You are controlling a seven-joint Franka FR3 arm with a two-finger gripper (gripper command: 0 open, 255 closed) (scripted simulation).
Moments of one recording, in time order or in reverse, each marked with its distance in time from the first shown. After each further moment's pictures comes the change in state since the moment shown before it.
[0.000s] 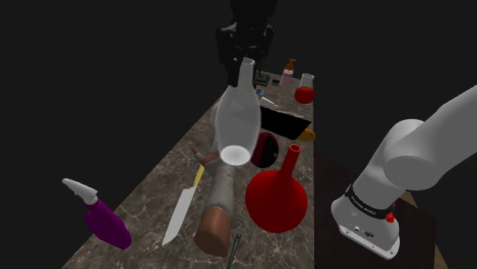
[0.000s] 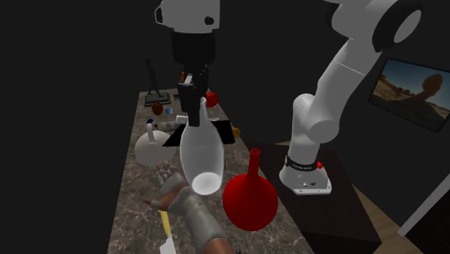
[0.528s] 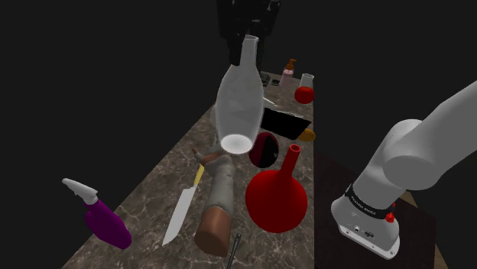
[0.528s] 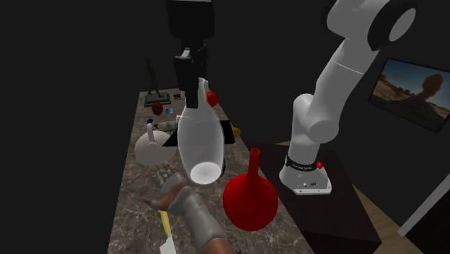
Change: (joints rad) arm -0.008 0.042 0.004 0.145 -0.019 -0.107 0.016
